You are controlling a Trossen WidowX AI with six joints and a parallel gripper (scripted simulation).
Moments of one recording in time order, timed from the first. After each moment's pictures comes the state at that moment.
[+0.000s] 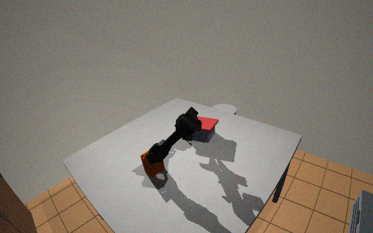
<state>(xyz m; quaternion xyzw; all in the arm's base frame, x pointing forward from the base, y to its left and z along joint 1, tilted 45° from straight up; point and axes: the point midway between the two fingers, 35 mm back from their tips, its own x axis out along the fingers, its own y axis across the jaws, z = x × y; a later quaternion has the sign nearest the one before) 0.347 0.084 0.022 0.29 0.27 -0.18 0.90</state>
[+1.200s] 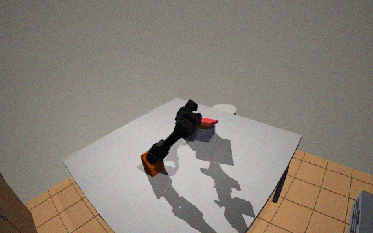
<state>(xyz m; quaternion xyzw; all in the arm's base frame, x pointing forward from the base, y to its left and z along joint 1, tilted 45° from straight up) 0.349 0.116 0.050 0.29 0.28 -0.18 0.90</state>
